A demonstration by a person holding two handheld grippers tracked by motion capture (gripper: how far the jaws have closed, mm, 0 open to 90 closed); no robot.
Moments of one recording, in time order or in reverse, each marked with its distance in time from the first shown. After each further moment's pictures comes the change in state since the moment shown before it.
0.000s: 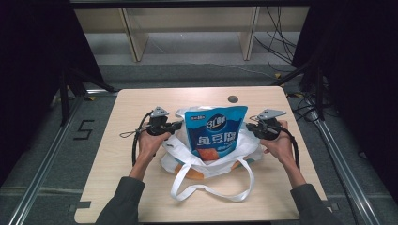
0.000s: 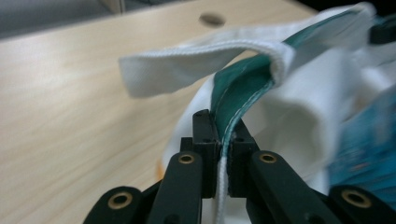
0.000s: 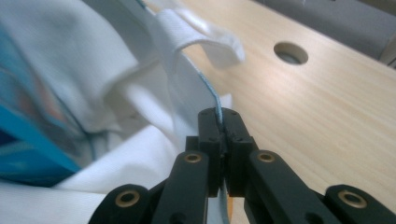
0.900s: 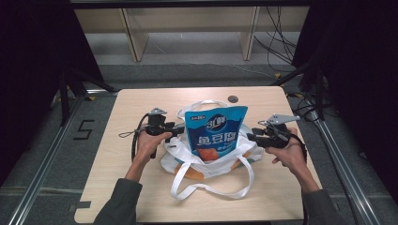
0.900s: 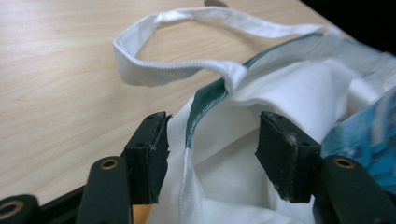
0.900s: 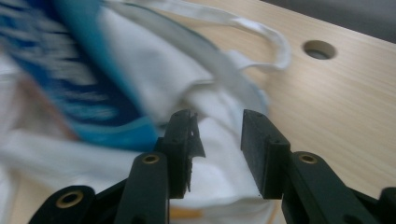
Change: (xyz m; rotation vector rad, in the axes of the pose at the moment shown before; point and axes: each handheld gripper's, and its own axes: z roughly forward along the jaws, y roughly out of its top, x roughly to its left) left arm -0.001 0.005 -0.012 0.005 -0.046 -0.157; right arm 0.020 -0.005 -0.049 -0.043 0.128 0.072
